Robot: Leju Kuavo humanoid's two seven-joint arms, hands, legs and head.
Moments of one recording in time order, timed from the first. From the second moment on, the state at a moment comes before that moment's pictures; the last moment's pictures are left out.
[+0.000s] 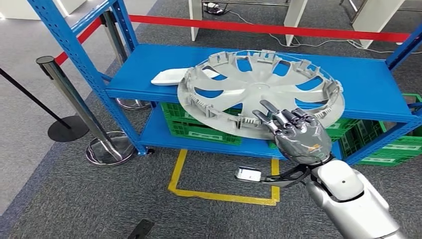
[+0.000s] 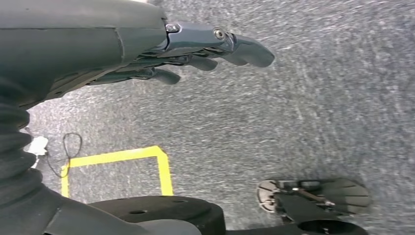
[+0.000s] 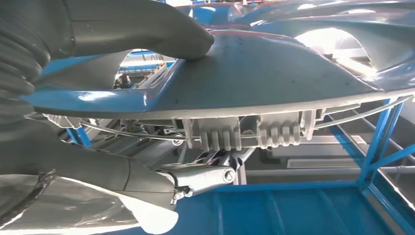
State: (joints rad) left arm -0.11 -0.23 1.05 -0.22 -1.20 0.40 -0.23; right arm -0.47 -0.14 0.55 -1.46 1.28 -0.64 -0.13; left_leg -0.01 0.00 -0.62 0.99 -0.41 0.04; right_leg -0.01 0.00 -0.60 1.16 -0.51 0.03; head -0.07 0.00
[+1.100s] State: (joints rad) left arm -0.11 -0.20 1.08 -0.22 -1.16 0.41 -0.24; right arm -0.54 -0.15 0.50 -1.41 1.10 -0.59 -0.13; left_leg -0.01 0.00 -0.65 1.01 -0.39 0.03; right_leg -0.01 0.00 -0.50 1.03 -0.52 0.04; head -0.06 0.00
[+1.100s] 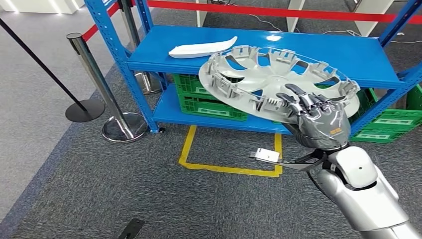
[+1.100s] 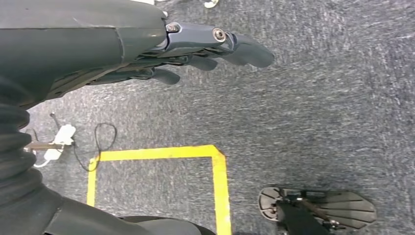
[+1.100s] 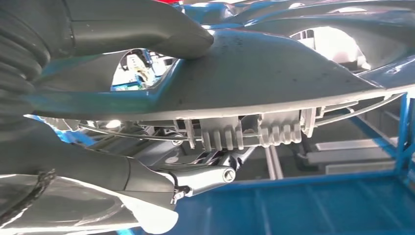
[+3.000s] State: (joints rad) left arm -0.11 -0.17 1.09 -0.22 -1.15 0.39 -0.28; right arm -0.50 -0.23 0.33 -1.48 1.00 -0.58 -0.15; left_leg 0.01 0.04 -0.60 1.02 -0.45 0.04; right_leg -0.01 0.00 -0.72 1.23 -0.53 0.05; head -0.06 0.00
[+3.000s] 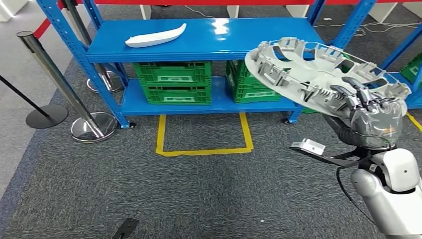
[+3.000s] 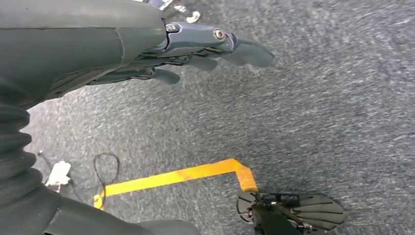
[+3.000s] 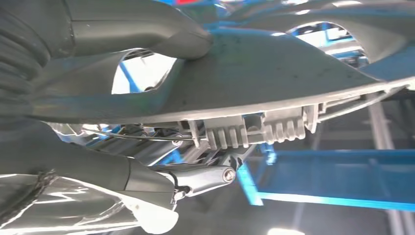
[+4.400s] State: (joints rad) left arm -0.11 -0.15 1.11 -0.22 -1.14 0.40 -0.28; right arm -0.37 -0.26 0.20 -1.60 0.97 -0.64 -0.18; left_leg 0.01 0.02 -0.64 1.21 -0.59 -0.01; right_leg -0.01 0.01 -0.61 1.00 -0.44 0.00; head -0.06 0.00
